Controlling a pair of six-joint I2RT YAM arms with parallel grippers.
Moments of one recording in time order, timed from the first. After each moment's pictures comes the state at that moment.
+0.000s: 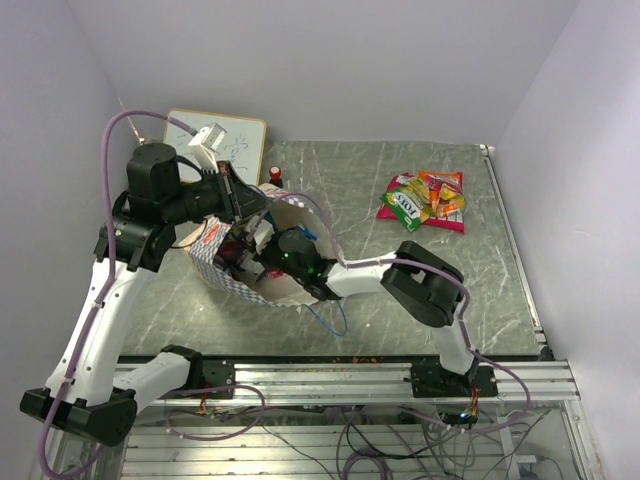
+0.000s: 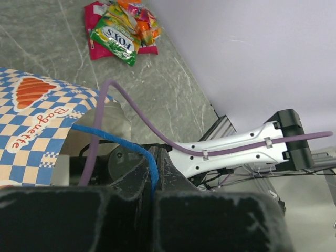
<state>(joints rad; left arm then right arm) -0.29 1.06 1.36 -0.61 0.68 -0.51 1.04 2.08 1.18 0.74 0.07 -0.21</state>
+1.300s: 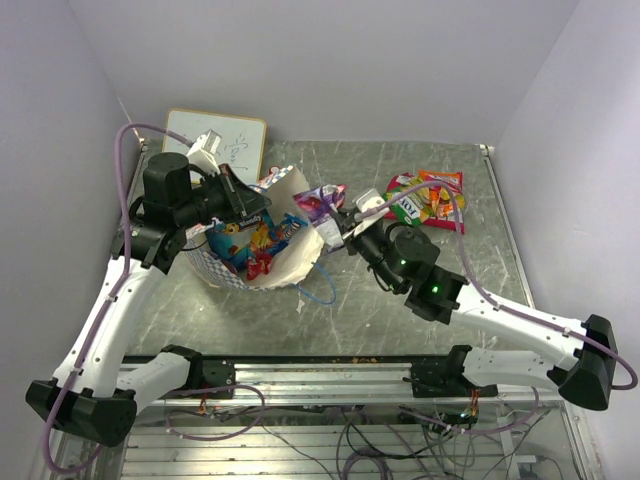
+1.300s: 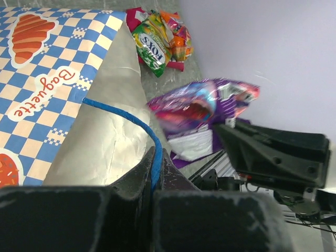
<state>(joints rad) -0.29 1.04 1.22 -0.50 0.49 -0.66 1.03 1.08 0.82 0.32 0.35 -0.18</state>
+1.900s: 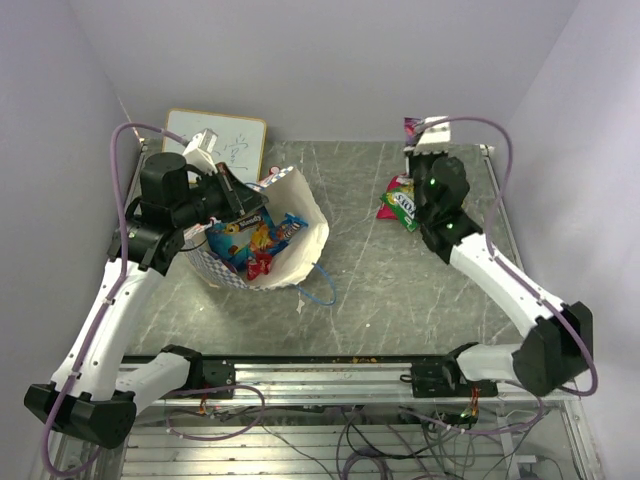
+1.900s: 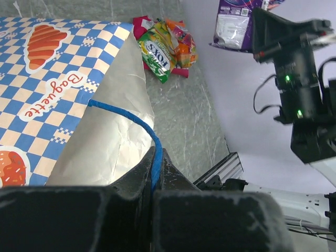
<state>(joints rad) -0.30 1.04 1.23 -0.51 0.45 -0.66 0.51 1.27 1.03 0.39 0.55 -0.39</state>
